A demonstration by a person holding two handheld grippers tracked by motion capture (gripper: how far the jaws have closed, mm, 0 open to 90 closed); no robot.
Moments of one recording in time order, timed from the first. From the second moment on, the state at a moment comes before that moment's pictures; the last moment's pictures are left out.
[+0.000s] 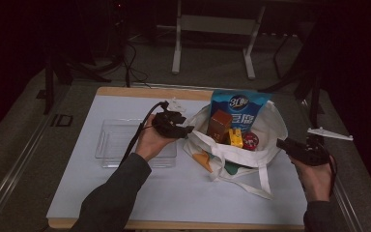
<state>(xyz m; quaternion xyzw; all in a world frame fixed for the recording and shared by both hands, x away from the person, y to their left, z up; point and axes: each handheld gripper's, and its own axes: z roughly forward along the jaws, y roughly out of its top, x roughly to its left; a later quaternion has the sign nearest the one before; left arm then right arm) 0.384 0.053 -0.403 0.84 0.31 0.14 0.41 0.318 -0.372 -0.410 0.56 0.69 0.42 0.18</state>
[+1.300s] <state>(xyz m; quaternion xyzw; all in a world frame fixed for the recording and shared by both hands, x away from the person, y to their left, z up) 0.410 0.011 -0.464 0.89 0.33 0.15 0.27 0.358 -0.355 -0.497 0.61 0.71 0.35 0.12</state>
